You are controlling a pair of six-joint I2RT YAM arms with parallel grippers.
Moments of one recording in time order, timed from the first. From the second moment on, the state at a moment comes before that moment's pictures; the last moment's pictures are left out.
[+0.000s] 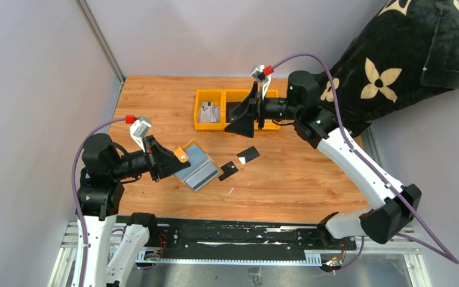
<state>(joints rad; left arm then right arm) -0.06 0.59 0.98 -0.56 1.10 -0.43 0.58 1.37 1.35 -0.19 -0.77 0.26</state>
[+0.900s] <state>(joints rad) -0.06 0.59 0.98 -0.64 1.24 -0.32 0.99 1.57 1.68 -0.55 -0.96 0.01</state>
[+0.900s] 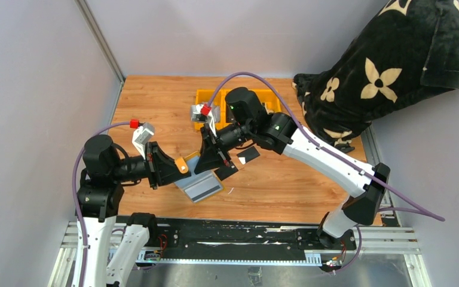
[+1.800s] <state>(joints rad) -0.05 0.50 0.91 -0.34 1.12 -0.65 0.97 1.26 0.98 0.55 -0.66 0.79</state>
